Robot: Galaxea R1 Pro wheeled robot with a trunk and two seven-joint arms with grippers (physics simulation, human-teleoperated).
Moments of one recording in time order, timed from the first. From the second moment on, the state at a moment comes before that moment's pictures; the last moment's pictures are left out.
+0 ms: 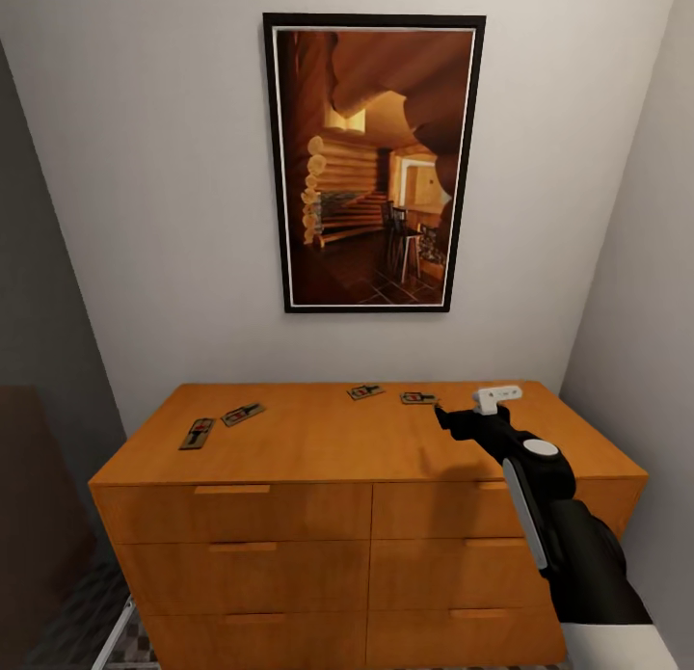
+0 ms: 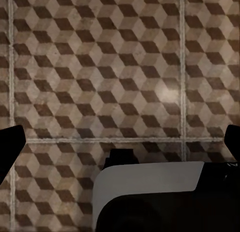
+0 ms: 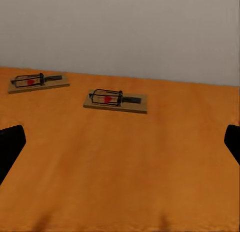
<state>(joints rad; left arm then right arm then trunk) 0.05 0.02 0.01 -0.44 0.00 -0.05 0.00 -0.50 -0.03 0.00 -1.50 0.06 0.65 0.15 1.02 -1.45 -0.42</state>
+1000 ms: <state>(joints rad) 0.05 0.04 0.01 -0.34 0.00 -0.07 0.00 -0.50 -0.08 -0.01 -1.50 0.06 0.65 0.09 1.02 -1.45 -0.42</state>
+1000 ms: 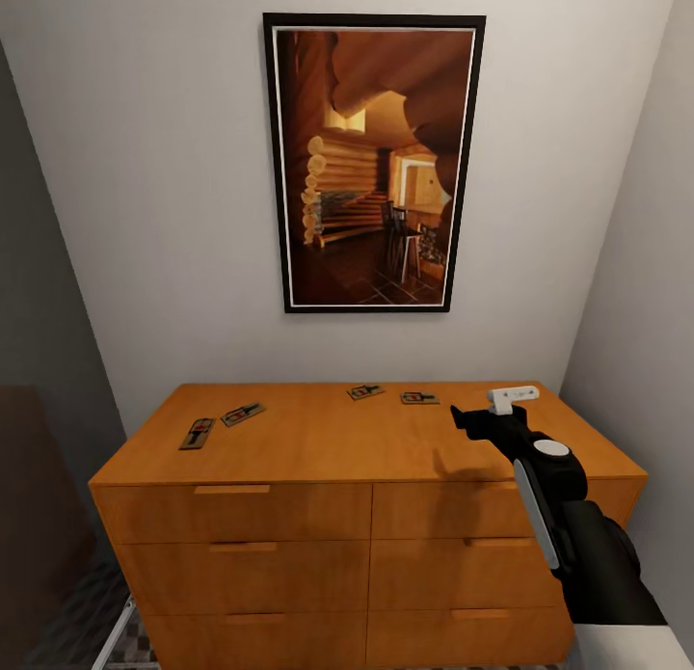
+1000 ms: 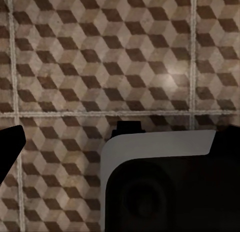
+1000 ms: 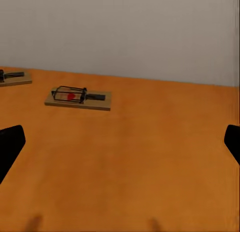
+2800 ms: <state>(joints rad) 0.05 0.04 0.01 -0.28 0.00 -0.08 0.00 -0.93 -0.32 -0.01 -1.07 0.06 0.67 1.19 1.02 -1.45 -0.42</state>
